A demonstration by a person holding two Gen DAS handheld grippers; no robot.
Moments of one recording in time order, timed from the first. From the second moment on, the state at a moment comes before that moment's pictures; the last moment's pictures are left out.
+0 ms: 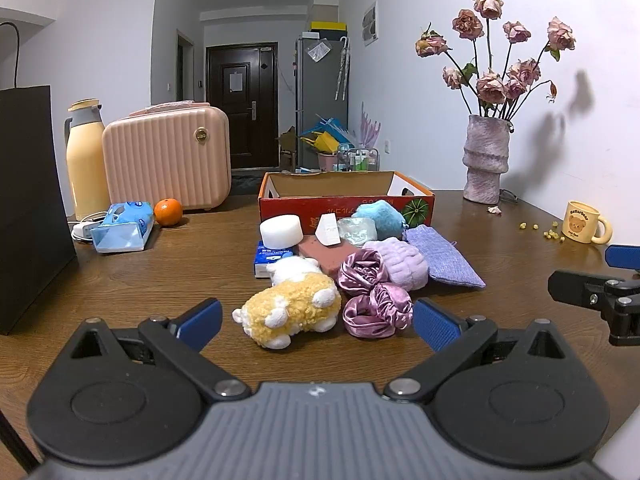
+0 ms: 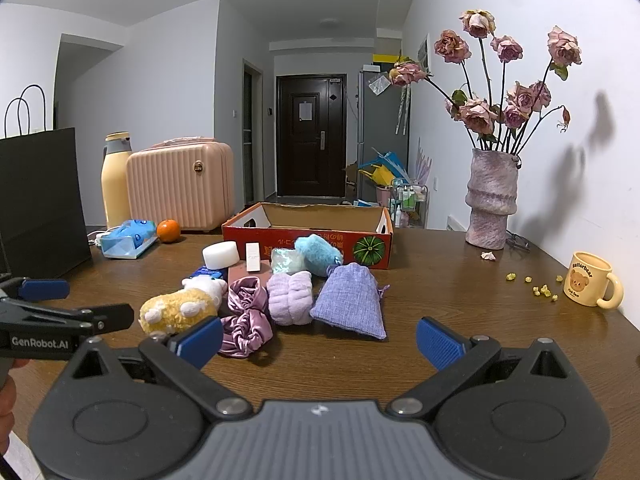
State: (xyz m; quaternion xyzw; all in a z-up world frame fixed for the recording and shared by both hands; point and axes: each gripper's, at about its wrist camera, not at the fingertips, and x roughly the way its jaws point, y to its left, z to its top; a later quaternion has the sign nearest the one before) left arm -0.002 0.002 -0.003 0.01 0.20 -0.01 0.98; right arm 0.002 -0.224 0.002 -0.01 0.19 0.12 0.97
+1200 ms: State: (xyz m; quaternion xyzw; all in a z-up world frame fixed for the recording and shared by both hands) left arm 0.001 0.006 -0.001 0.01 0.20 -0.01 0.98; right arm 0.002 -0.222 0.002 -0.02 0.19 0.12 0.97
